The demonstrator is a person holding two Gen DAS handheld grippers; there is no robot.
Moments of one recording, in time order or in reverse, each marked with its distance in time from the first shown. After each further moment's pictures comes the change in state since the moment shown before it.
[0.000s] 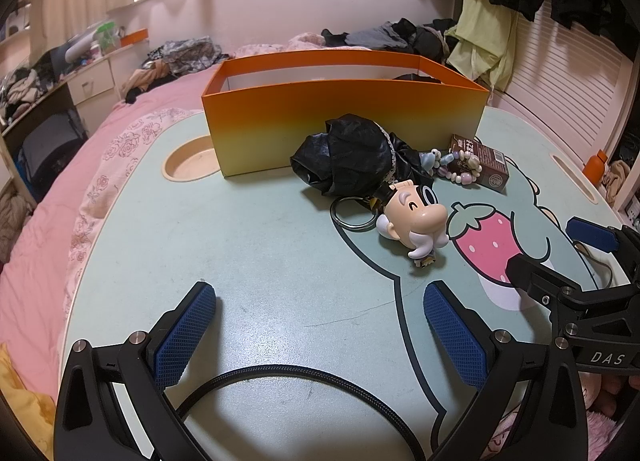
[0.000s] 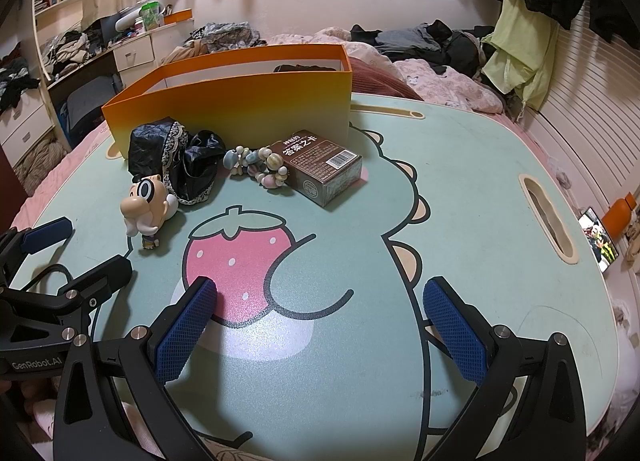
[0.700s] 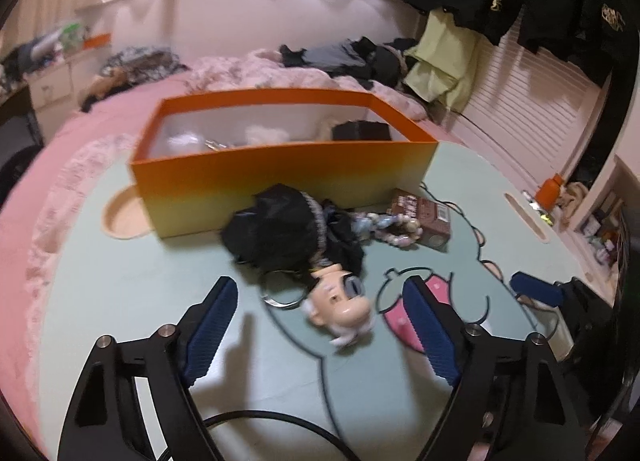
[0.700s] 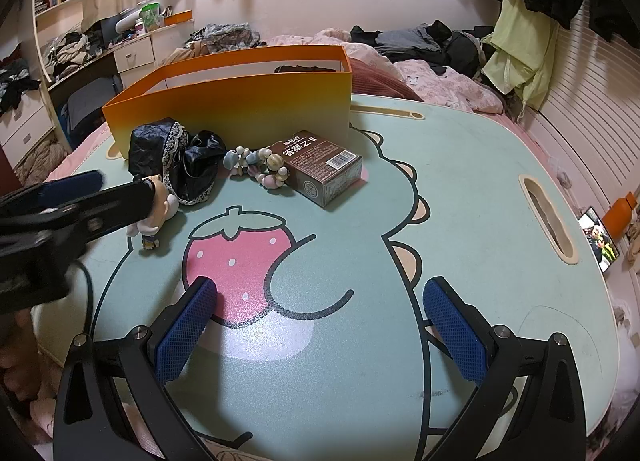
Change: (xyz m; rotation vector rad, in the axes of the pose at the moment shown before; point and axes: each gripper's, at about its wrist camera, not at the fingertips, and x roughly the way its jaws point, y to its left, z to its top) left arm 0.007 -0.022 0.047 -0.017 -0.021 -0.224; right arm 0.000 0.000 -0.001 0.000 -0.001 0.003
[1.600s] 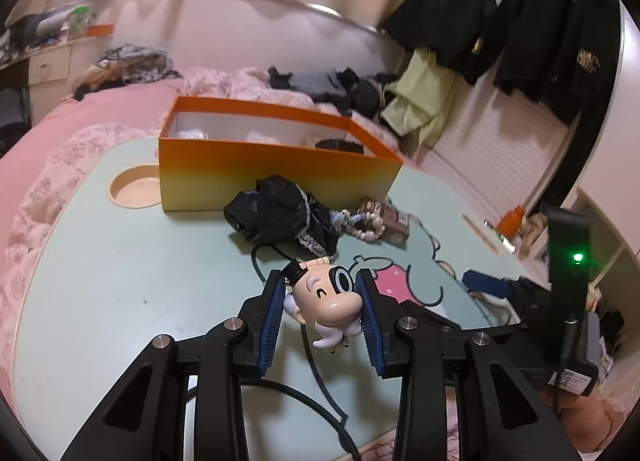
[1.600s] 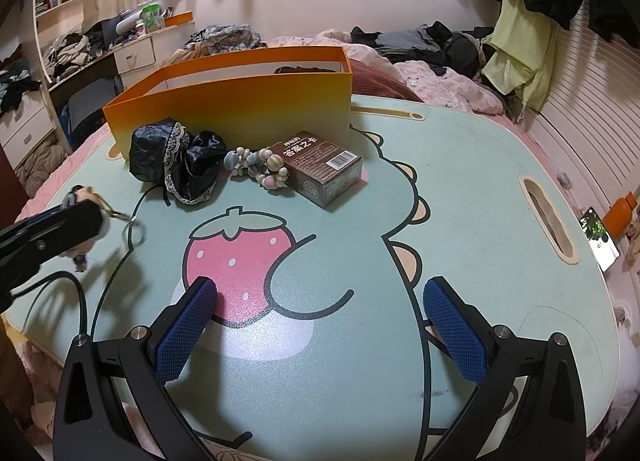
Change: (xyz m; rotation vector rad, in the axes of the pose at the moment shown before) left arm -0.045 0.012 -0.040 -0.075 -0.150 -0.116; right arm 0.000 -0.001 -0.002 0.001 -0.003 -0.001
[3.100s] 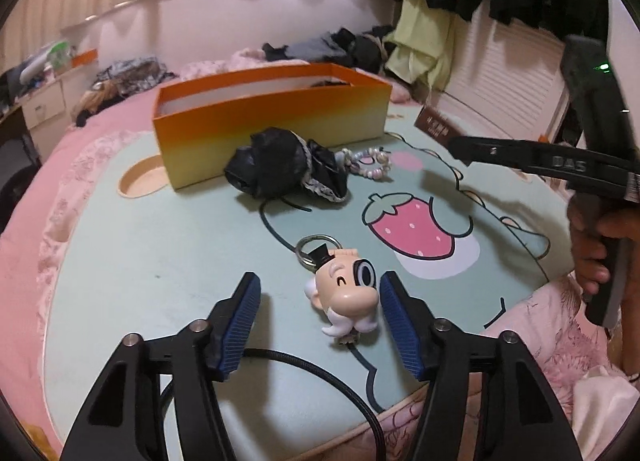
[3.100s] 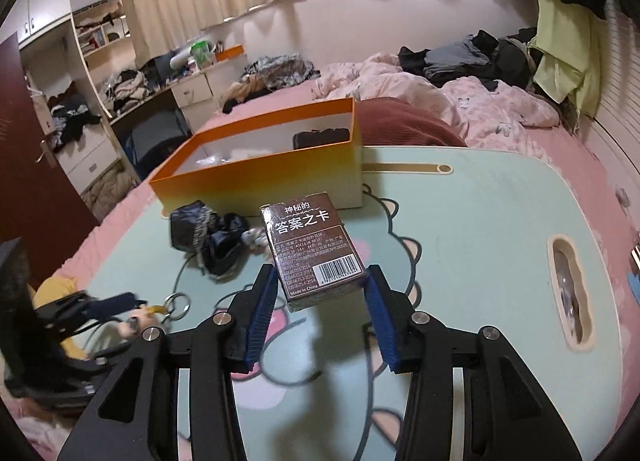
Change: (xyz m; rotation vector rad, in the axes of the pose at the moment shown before) left arm 0.007 -0.014 -0.019 0.196 0.156 0.131; right arm -0.004 -0.052 0.054 0.017 -0.081 0.313
